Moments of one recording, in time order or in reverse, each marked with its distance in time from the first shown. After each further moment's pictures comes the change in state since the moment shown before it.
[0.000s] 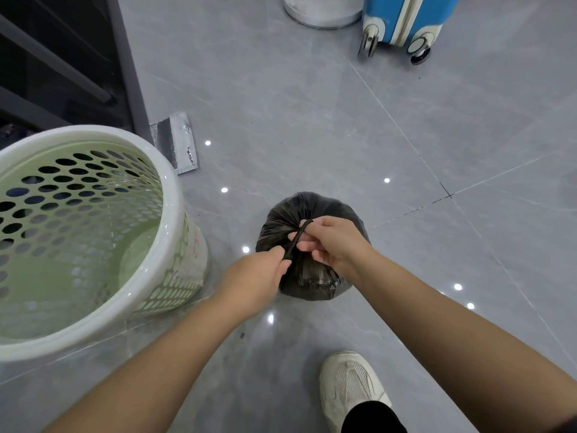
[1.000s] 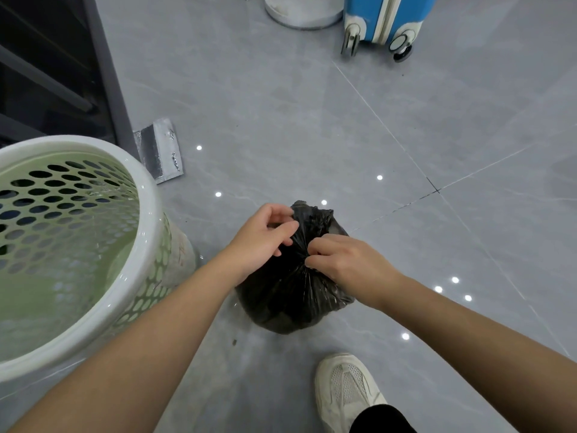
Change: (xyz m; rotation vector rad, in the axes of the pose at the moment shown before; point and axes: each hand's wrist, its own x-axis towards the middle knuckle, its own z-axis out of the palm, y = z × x) left_hand 0.049 0.025 -0.021 -0.926 0.036 -0.130; right_hand -0.012 0.026 -0.064 -1.578 -0.155 -1.209
